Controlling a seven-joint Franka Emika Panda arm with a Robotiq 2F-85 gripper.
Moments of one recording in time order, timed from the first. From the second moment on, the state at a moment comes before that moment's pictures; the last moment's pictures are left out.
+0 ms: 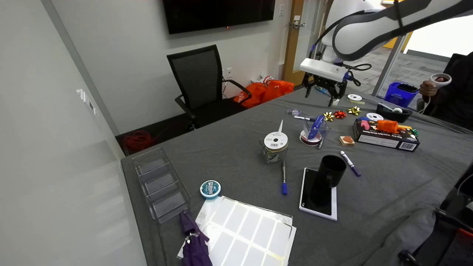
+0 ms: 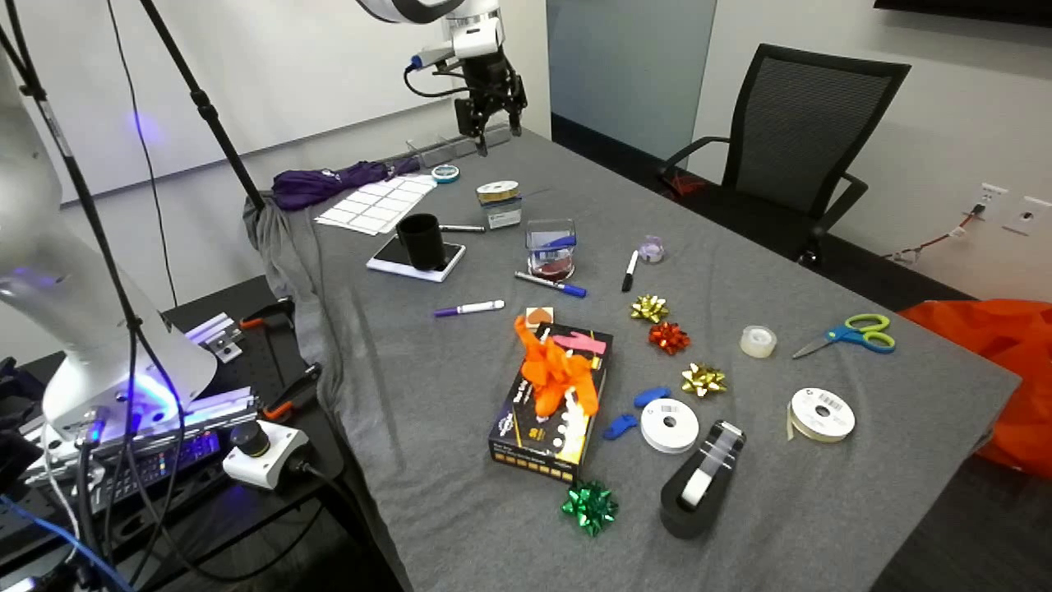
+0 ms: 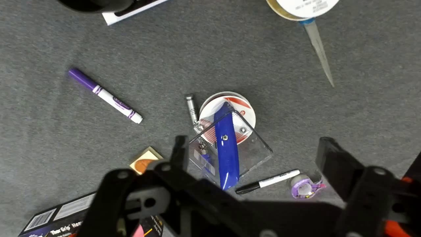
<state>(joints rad) 0.02 0.34 -0.02 -1.78 -0.08 2.21 1.36</state>
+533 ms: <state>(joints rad) 0.04 0.40 -0.07 -1.71 -0.10 2.22 1.40</state>
